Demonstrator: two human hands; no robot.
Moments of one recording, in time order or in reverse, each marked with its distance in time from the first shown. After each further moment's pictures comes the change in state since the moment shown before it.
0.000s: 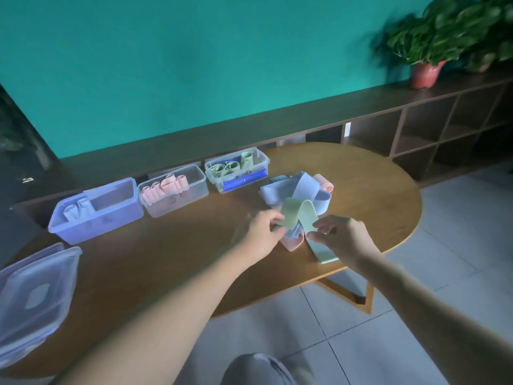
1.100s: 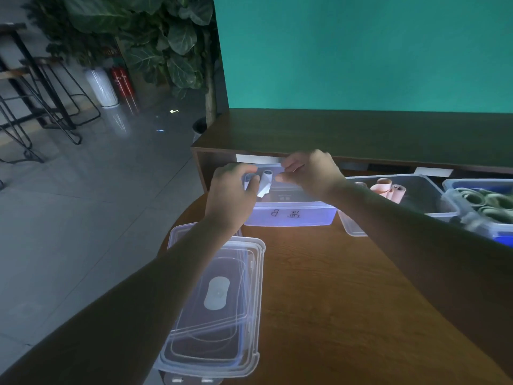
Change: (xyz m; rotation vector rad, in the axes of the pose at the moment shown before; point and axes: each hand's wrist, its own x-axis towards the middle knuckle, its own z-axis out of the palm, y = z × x) left_hand -0.029 -0.403 -0.281 0.162 0.803 -0.275; right_hand 0.219 -0.380 0.416 0.020 -0.407 -0.571
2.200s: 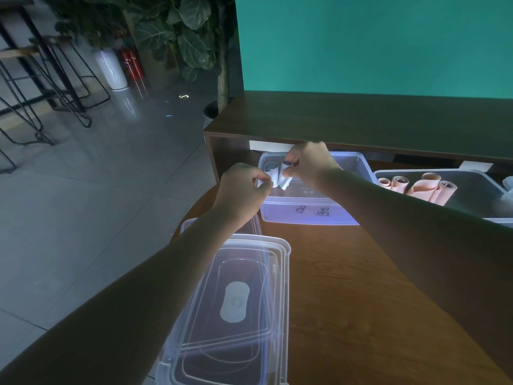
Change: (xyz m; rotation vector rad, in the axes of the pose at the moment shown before) left_hand 0.009 -0.054 0.016 0.017 -0.220 -0.123; right_hand 0.065 0.011 0.069 -0.198 -0.109 0.003
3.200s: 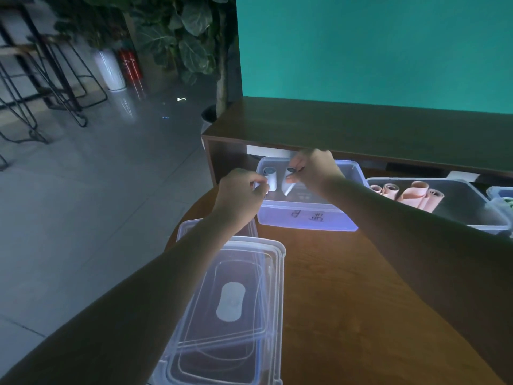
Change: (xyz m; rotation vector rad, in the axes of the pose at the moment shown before) left_hand -0.006 0.006 -0.001 -0.064 0.013 -0.056; right_hand -0.013 0.003 -0.010 0.004 0.030 0.043
